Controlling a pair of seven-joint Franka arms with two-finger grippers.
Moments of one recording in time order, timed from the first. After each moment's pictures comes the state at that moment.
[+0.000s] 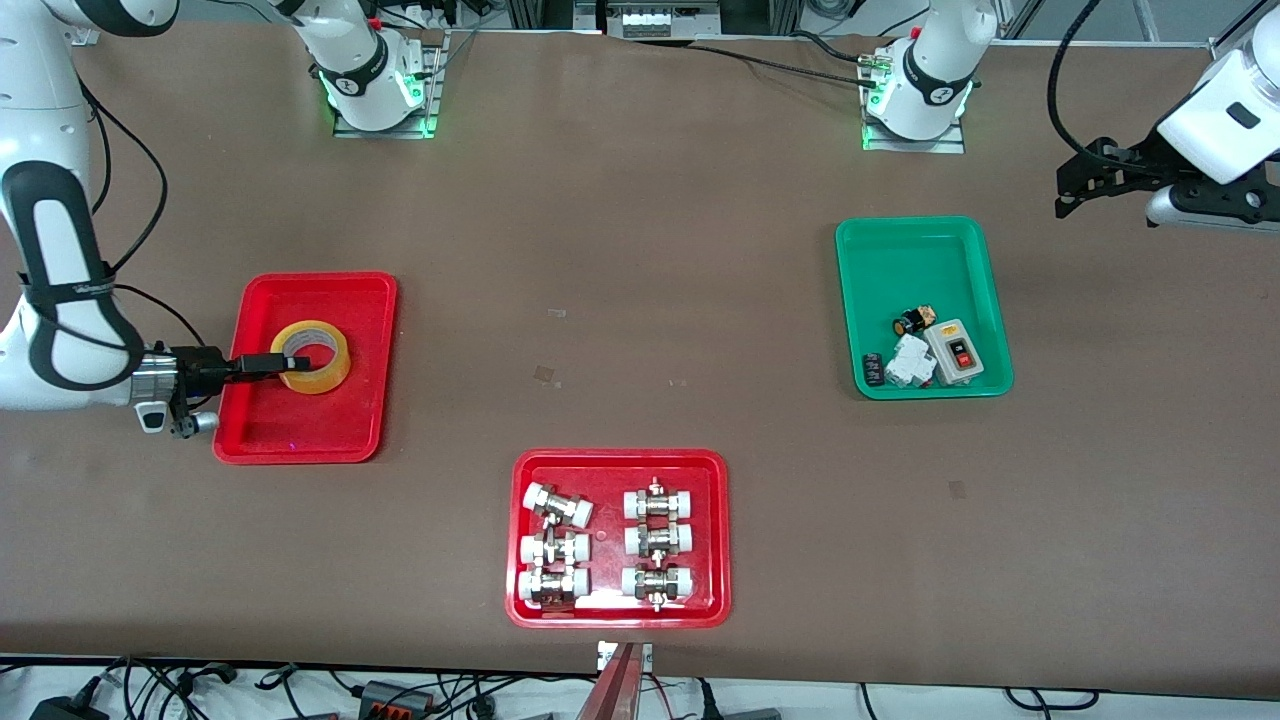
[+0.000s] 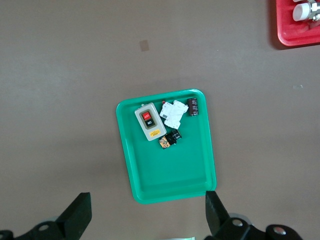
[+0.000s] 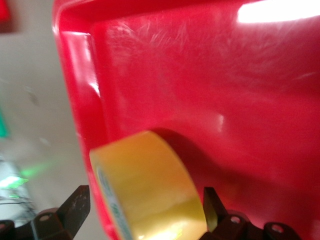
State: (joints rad) left arm 0.02 -0.10 -0.07 -1.69 0.00 1.55 0.04; right arm -0.30 0.71 0.03 -1.63 0.47 1.81 -0.63
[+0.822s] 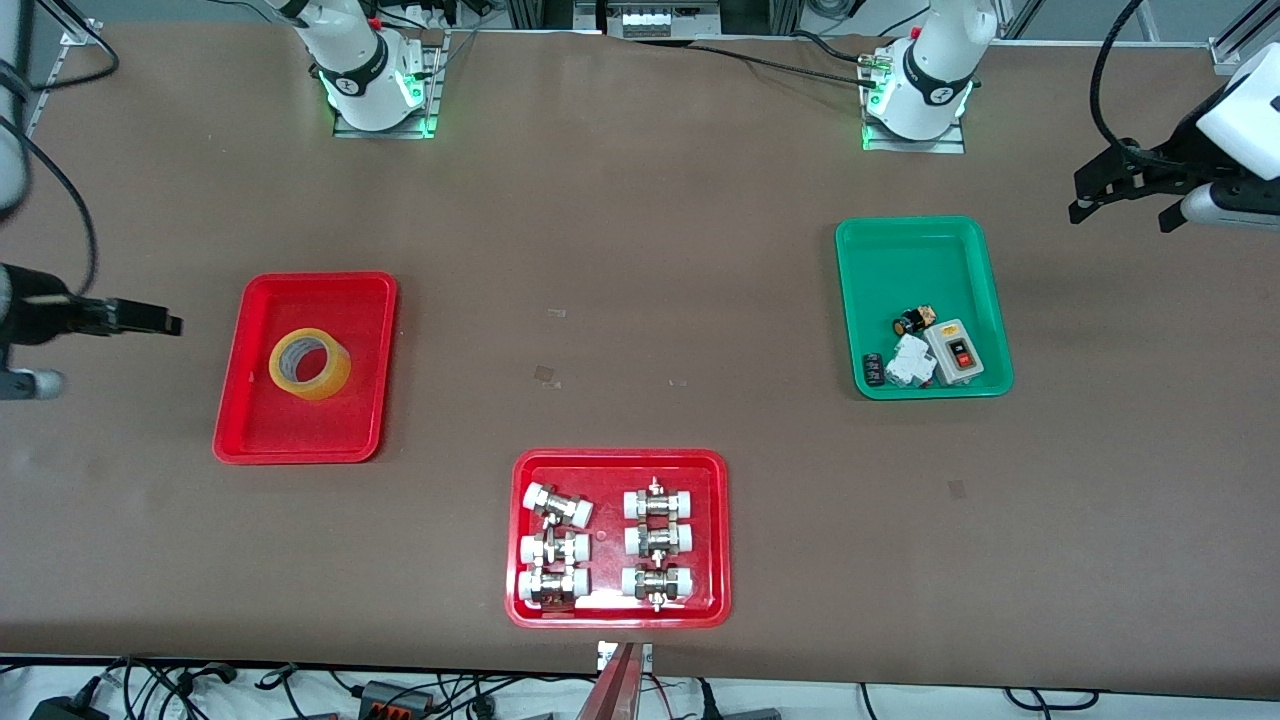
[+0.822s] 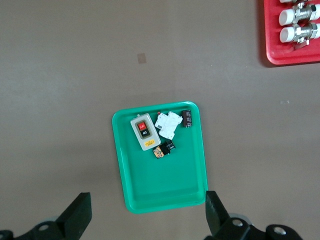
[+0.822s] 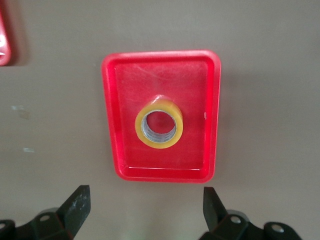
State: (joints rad) left arm 0.04 -0.09 -0.07 -1.65 -0.05 1.57 0.04; right arm -0.15 0.36 0.04 -1.30 0.06 1.46 -0.10
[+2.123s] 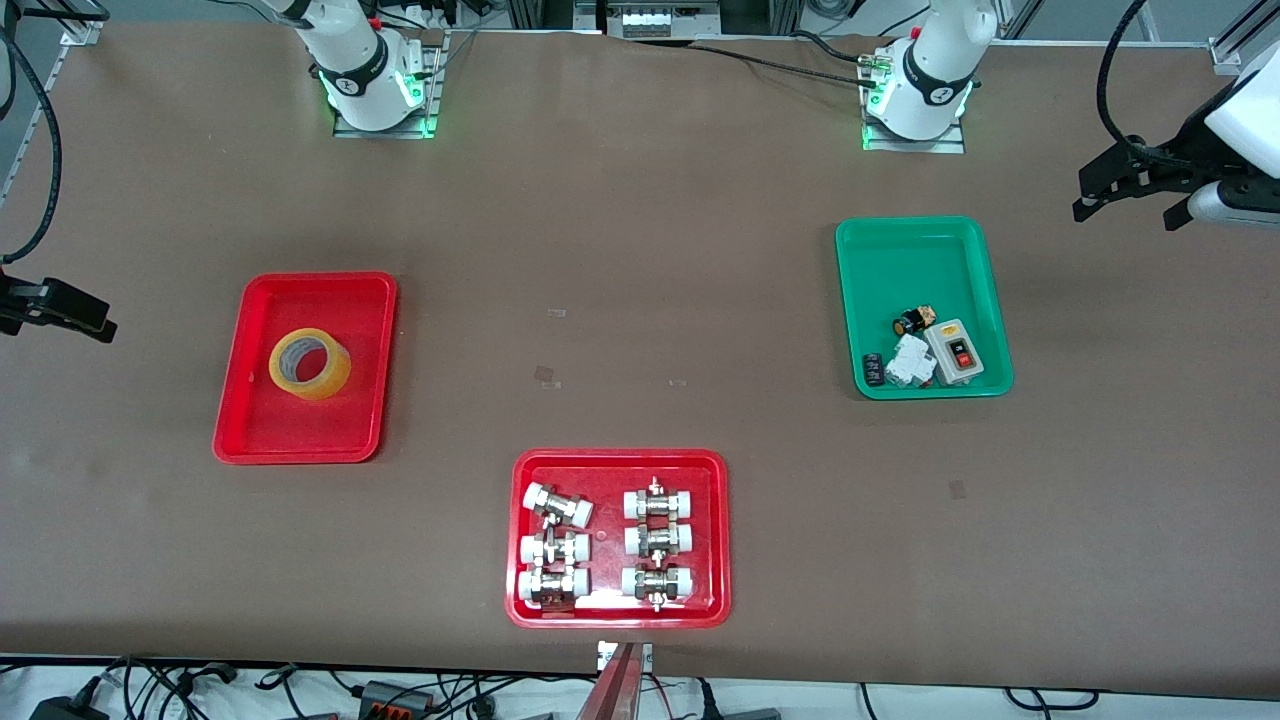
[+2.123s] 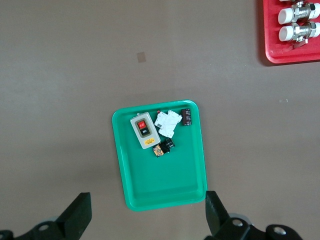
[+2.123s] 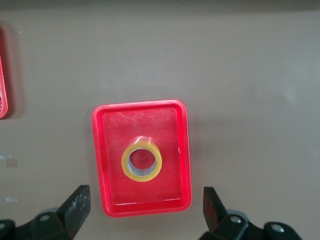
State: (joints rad) left arm 0.04 -0.08 -0.07 -1.63 -0.05 1.54 0.04; right arm 0.00 0.25 -0.07 -1.32 -0.04 1.61 -0.01
